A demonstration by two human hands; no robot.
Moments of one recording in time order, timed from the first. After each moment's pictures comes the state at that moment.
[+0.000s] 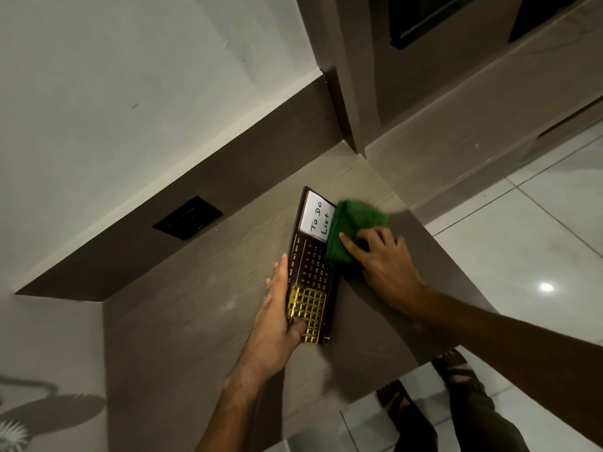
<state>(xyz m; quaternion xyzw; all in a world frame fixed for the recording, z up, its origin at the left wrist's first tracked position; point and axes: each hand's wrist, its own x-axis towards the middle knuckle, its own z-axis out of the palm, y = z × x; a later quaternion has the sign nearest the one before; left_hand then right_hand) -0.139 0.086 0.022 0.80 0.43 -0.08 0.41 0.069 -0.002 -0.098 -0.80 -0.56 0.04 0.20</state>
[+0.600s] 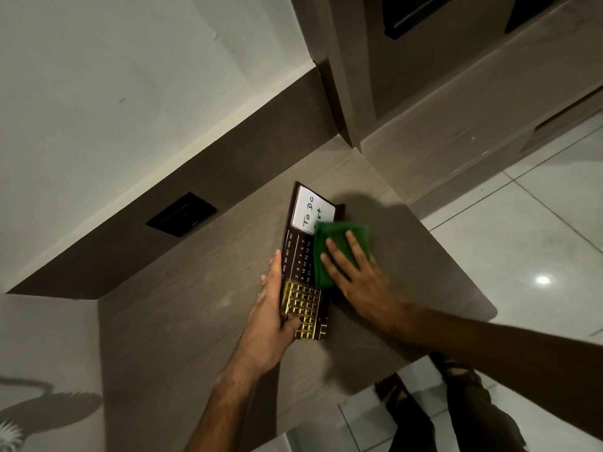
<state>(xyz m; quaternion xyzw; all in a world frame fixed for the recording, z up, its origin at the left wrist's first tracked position) -0.139 0.085 0.023 0.80 0.43 -0.08 0.41 0.026 -0.002 -0.134 -0.75 -0.63 0.06 0.18</state>
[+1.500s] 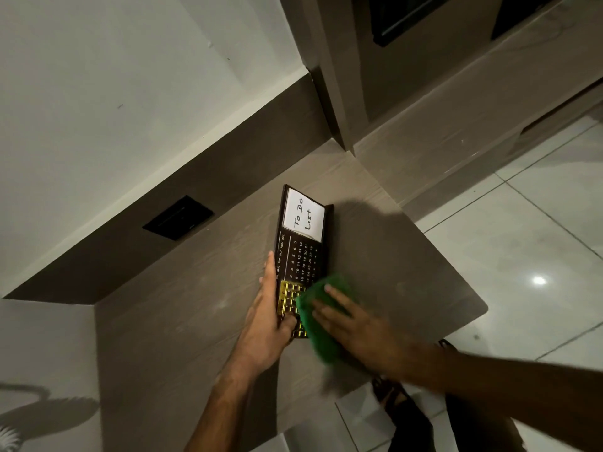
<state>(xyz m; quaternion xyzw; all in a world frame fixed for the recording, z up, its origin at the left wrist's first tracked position) -0.139 0.083 0.024 0.79 0.44 -0.08 0.41 -0.014 -0.056 -0.117 -0.64 -0.75 0.12 0.11</state>
